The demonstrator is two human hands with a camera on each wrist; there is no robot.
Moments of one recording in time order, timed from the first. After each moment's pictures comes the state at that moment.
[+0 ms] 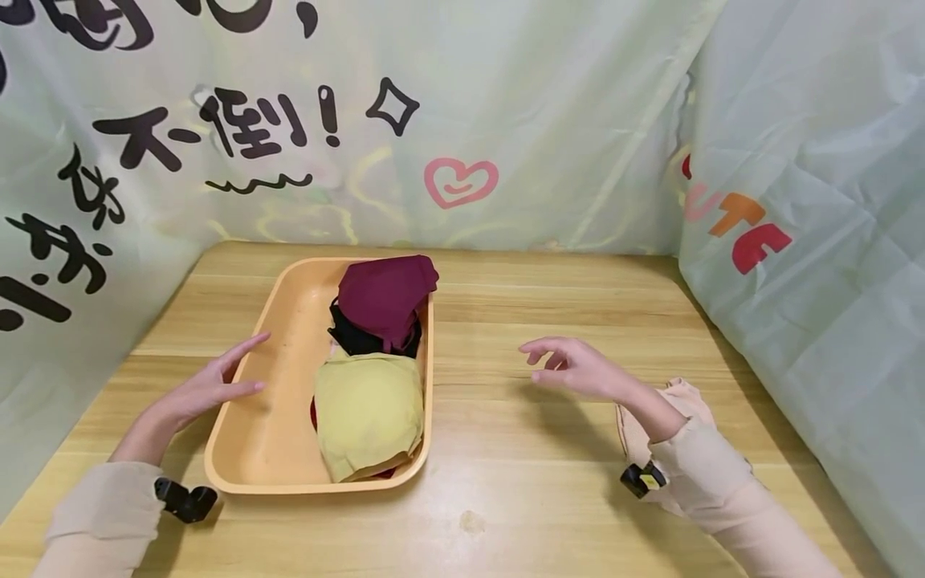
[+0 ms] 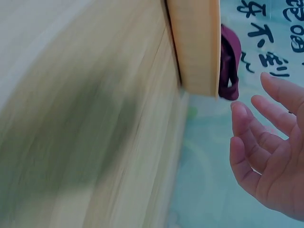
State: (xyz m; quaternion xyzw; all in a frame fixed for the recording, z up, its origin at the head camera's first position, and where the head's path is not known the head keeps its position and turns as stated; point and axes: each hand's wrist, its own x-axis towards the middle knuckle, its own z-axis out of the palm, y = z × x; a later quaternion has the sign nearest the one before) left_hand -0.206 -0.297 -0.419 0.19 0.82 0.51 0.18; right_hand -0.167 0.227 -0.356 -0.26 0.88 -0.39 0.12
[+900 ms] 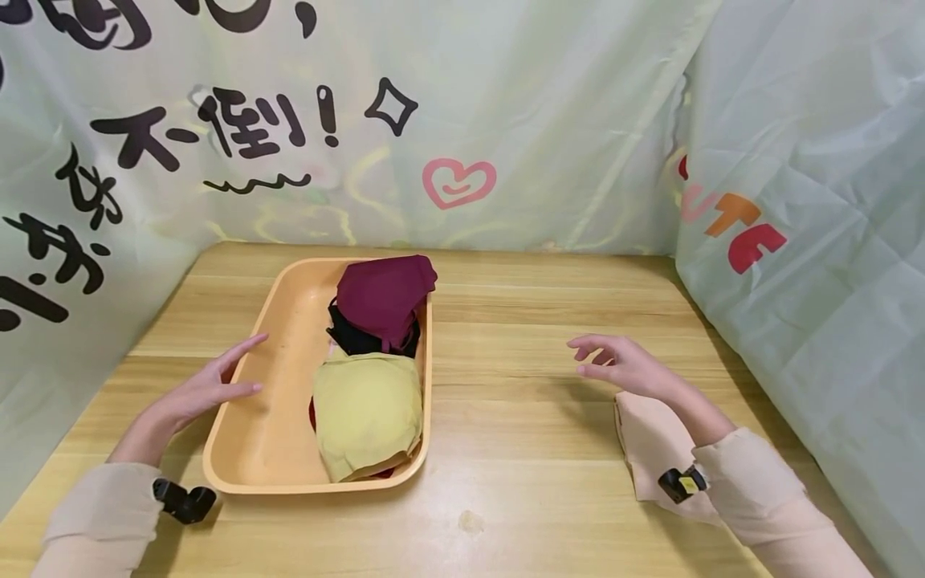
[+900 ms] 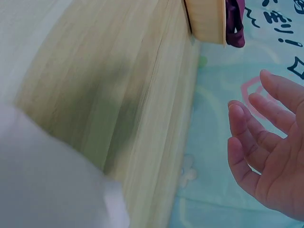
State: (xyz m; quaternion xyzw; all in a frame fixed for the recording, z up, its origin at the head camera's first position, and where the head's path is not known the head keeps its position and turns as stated) left_hand -0.205 -0.298 -0.421 0.19 0.81 0.52 0.18; right_hand -0.159 0.282 -0.352 -0.20 0.90 -0.37 0.10
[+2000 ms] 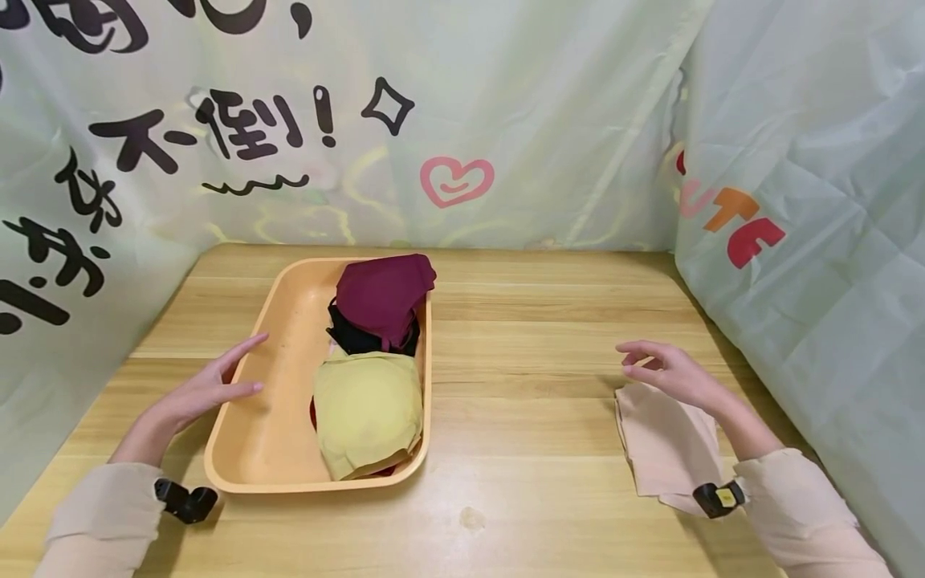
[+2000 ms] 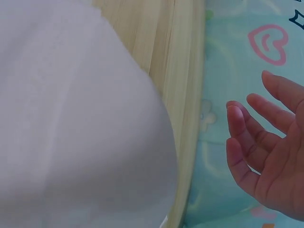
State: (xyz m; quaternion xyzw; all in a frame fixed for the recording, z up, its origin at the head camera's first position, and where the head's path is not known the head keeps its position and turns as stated) left_hand -0.205 -0.297 -0.419 0.19 0.81 0.52 0.18; right_hand -0.138 0.336 -0.362 -0.13 0.93 -0.34 0.06
